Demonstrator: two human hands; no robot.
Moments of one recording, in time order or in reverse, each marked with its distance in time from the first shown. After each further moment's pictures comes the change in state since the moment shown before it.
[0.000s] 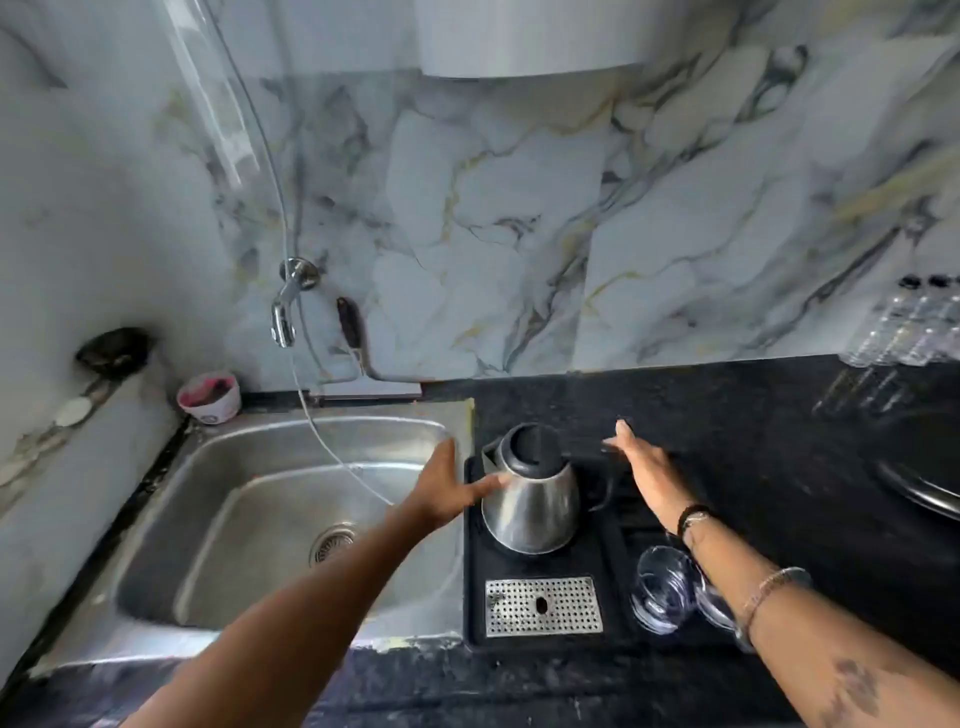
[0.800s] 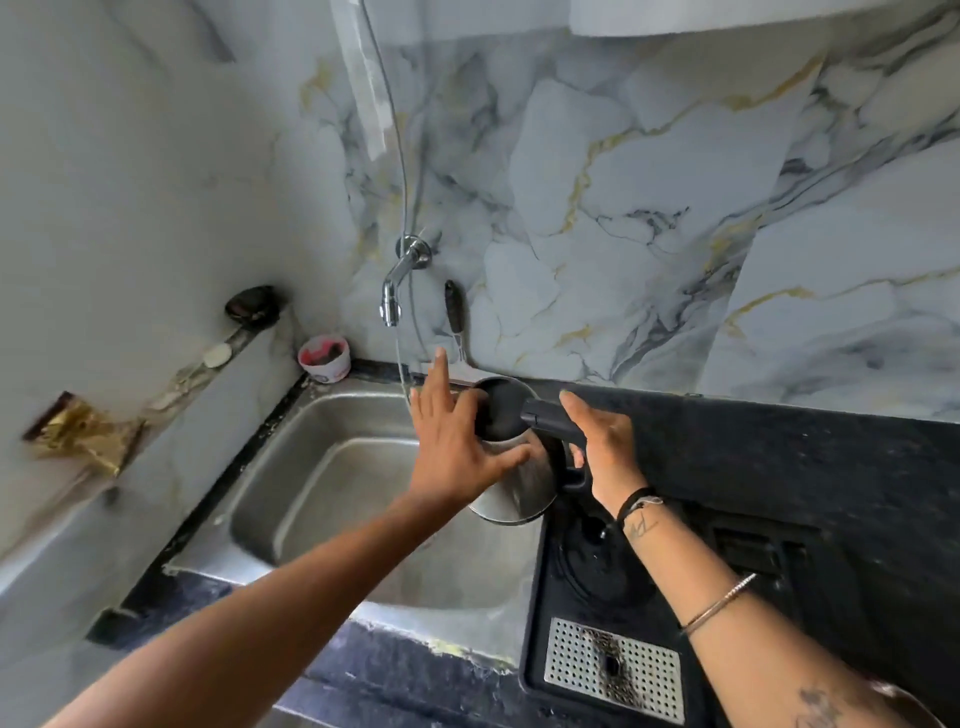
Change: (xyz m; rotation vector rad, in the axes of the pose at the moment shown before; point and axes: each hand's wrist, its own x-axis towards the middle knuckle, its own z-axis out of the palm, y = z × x) left_hand 0.000 0.022 -0.076 0.413 0.623 0.193; right_hand 0.051 -0.061 0.169 0.369 -0.196 -0.071
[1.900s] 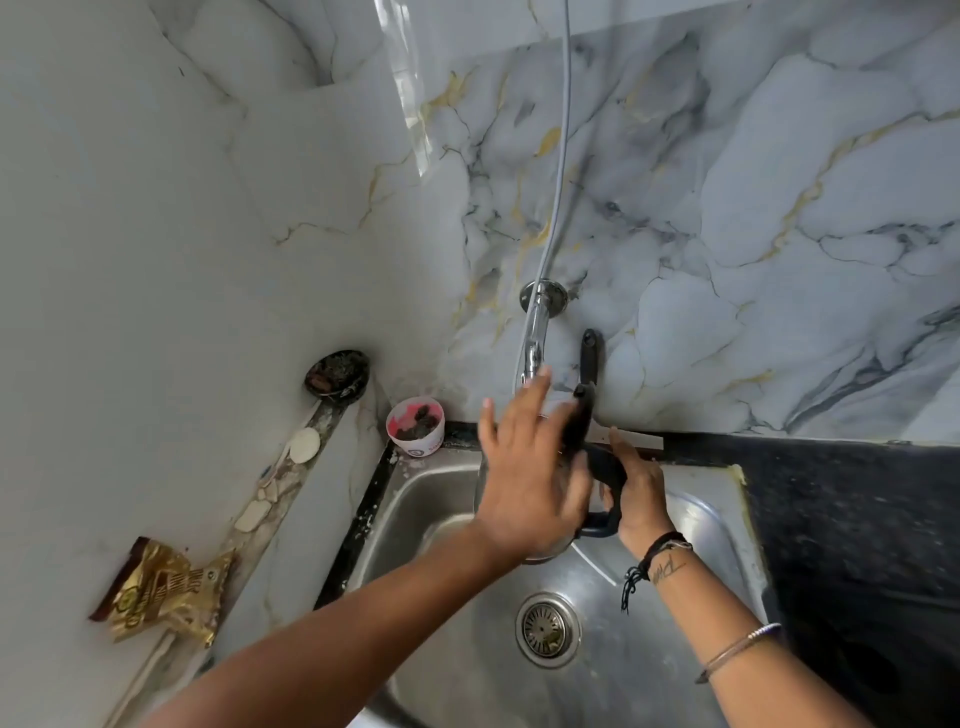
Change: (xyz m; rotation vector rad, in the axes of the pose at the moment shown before) left_hand 0.118 -0.191 -0.046 0.016 0.072 0.350; right_hand 0.106 0.104 0.225 0.252 0.144 0.154
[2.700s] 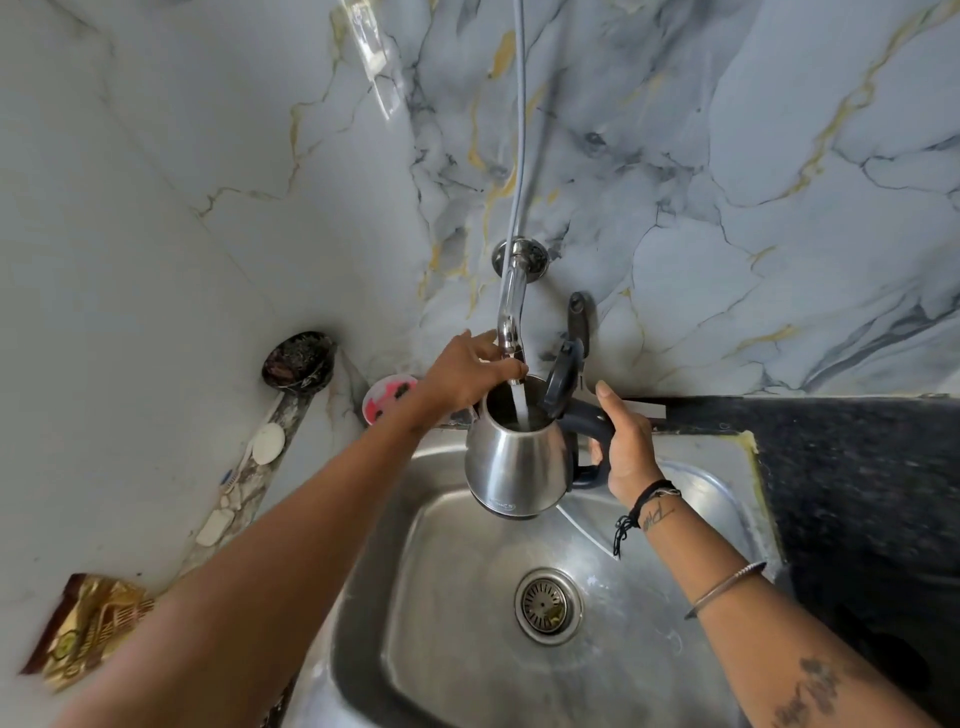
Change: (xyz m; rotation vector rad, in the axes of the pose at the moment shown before) left_hand 0.112 -0.090 0.030 -0.376 -0.572 -0.664; right_hand 0.075 0.019 -0.005 0.036 -0.042 0.064
